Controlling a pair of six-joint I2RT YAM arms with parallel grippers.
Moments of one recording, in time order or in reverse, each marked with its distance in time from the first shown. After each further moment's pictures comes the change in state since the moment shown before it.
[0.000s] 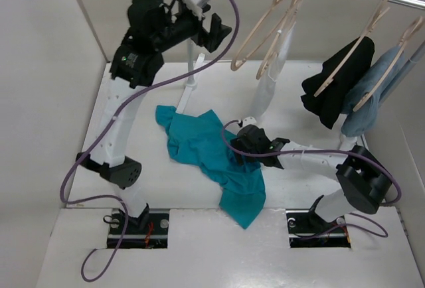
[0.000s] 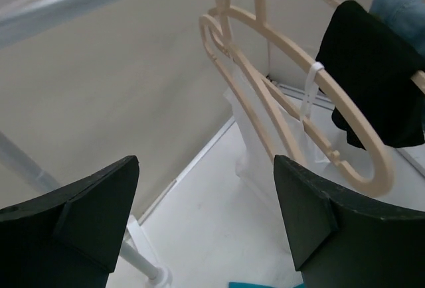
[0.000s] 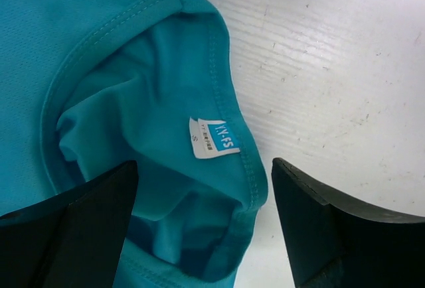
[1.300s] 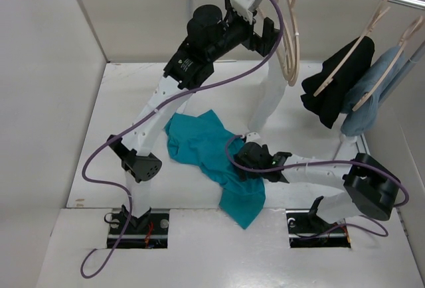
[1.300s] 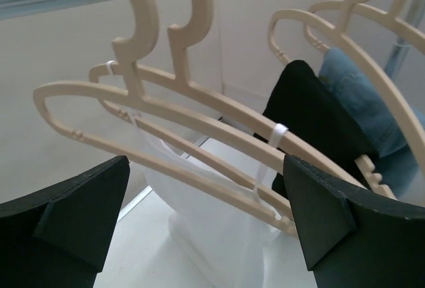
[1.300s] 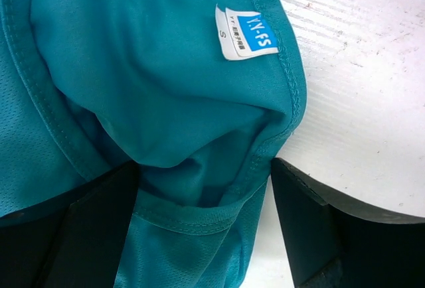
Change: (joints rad) left arm -0.271 0.214 0.012 0.289 -0.242 -0.187; right arm 0.123 -0.089 -0.147 -0.026 0.019 0.179
